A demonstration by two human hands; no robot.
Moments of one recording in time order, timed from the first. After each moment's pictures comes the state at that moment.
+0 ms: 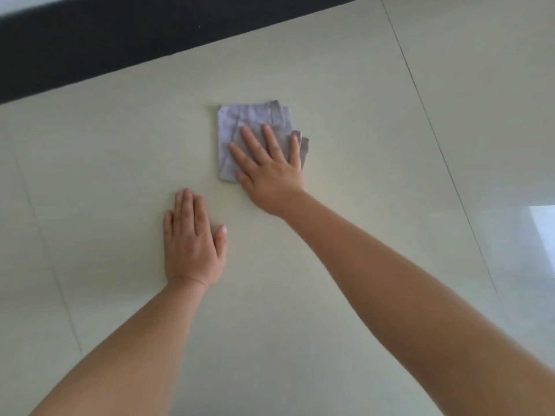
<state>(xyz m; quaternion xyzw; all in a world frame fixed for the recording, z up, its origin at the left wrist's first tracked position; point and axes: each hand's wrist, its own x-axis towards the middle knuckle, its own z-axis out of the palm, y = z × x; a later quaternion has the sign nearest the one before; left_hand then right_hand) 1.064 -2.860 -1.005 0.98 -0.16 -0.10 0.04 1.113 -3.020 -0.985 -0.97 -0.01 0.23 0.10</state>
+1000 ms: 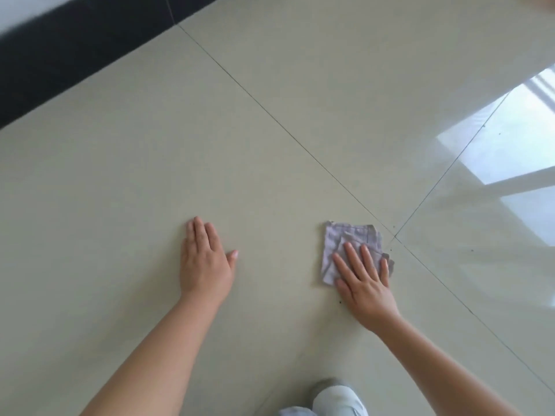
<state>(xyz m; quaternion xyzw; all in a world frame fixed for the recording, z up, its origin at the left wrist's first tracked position) 0.965 -2.983 -0.976 0.92 -0.29 -0.25 0.02 0.750 -3.141 -0.970 -0.89 0.34 0.27 0.15</state>
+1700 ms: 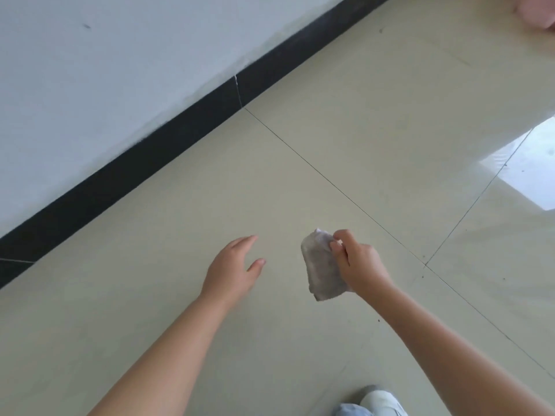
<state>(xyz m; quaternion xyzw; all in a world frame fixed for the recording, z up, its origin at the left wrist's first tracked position) 1.025 -2.956 -0.826 0.88 -0.29 -0.32 0.21 0.890 -3.105 -0.831 -0.82 0.42 0.09 0.38</state>
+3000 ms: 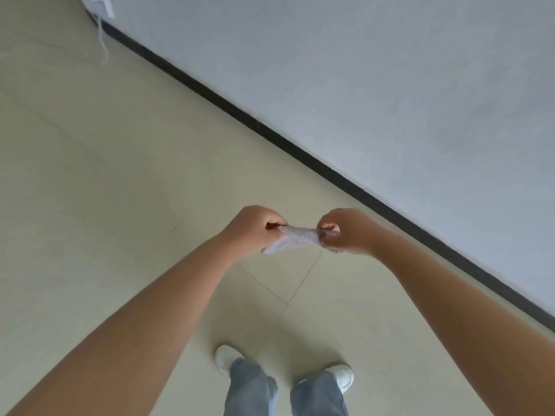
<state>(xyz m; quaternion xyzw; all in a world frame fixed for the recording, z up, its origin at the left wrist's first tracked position) 0.826 -2.480 -0.268 0.86 0.19 -0.17 0.43 0.935 -2.627 -0.254 -0.85 -0.35 0.39 0.09</state>
